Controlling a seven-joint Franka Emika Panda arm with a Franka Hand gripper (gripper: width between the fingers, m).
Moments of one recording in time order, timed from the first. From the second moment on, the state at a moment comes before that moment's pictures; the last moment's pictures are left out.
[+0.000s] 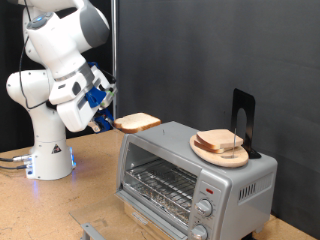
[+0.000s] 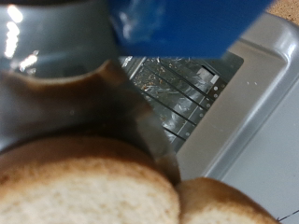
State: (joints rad) arm -0.20 -0.49 -0.01 -2.64 0.57 2.10 -0.34
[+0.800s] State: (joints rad) arm -0.23 -0.41 -0.09 -2.64 0.57 2.19 -0.42
